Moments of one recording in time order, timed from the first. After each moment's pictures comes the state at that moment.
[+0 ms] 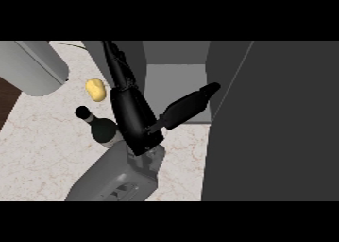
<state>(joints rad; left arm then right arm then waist) -0.65 0.00 -0.53 -1.57 -0.59 1.23 0.66 0.06 -0.13 0.16 -2.45 -0.11 0.04 0.46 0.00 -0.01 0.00</state>
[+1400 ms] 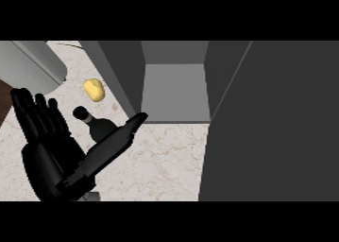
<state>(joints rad) -0.22 0.09 -0.45 -2.00 -0.78 1.13 0.86 0.00 -0.13 0.18 -2.50 -0.05 0.00 0.58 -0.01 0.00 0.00</state>
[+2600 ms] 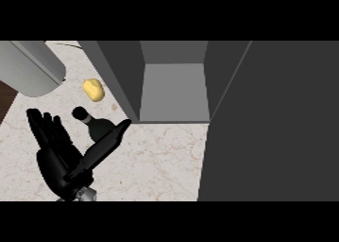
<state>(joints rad) -0.07 0.15 -0.40 -1.80 -0.07 1.25 0.17 -0.08 -0.12 0.15 -2.49 -0.05 -0.01 0.64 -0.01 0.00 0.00</state>
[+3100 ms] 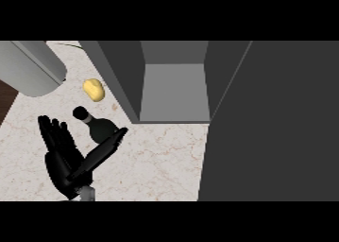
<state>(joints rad) 0.03 0.03 -0.24 -1.65 0.22 0.98 -0.23 -0.10 -0.13 0.13 -2.50 -0.06 -0.01 0.67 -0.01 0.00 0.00</state>
